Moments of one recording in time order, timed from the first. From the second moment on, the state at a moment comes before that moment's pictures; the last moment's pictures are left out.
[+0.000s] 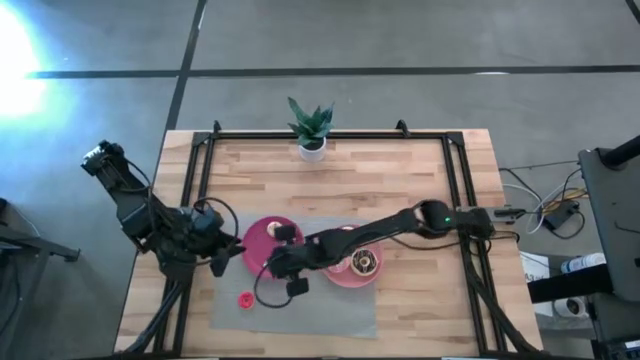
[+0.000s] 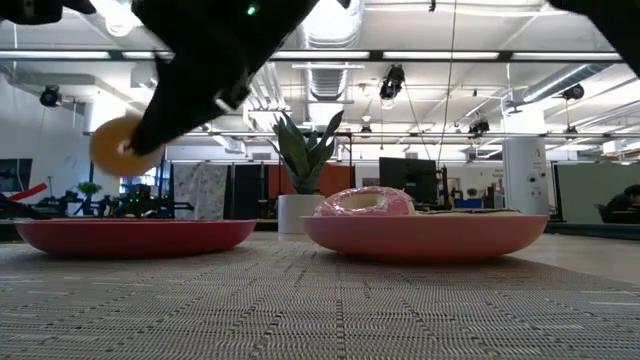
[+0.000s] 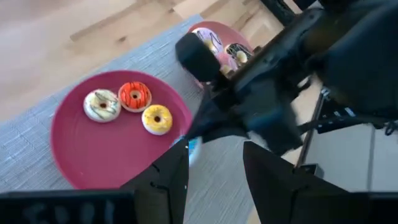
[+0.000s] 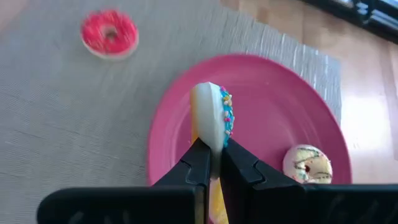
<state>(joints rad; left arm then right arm) -0.80 0.94 1.01 -0.97 -0.66 -1.43 0.24 2.39 2.07 -0.53 0.19 -0.13</state>
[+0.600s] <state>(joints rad) -0.87 0.93 1.01 -1.17 -0.72 -1.57 0.24 2.58 2.32 -0.75 0.40 -0.13</state>
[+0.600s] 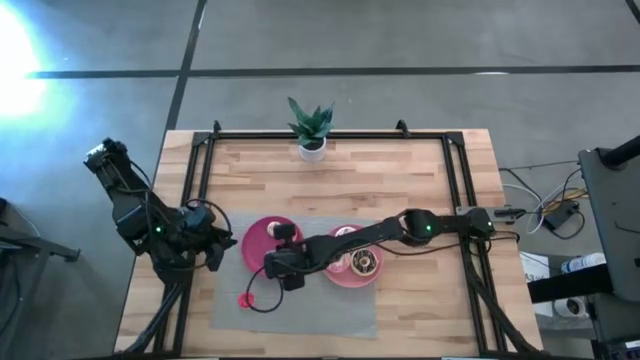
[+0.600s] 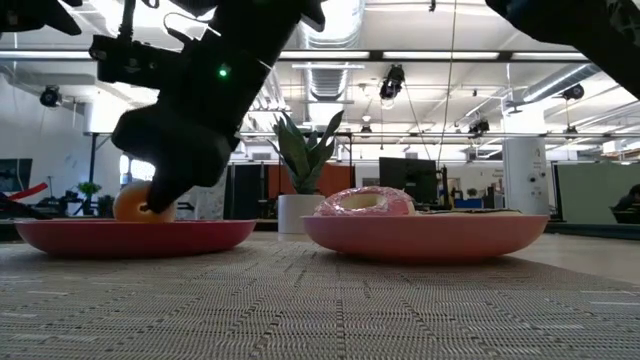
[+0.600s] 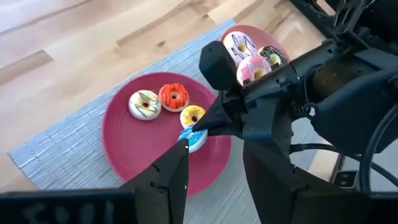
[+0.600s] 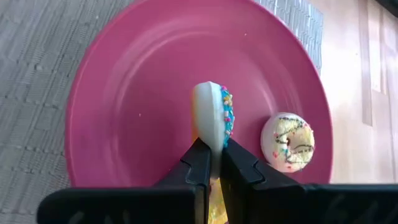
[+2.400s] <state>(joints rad) -0.92 1.10 0.89 -0.83 -0.47 -1.50 0.29 2.36 2.19 -0.89 0.32 0.16</state>
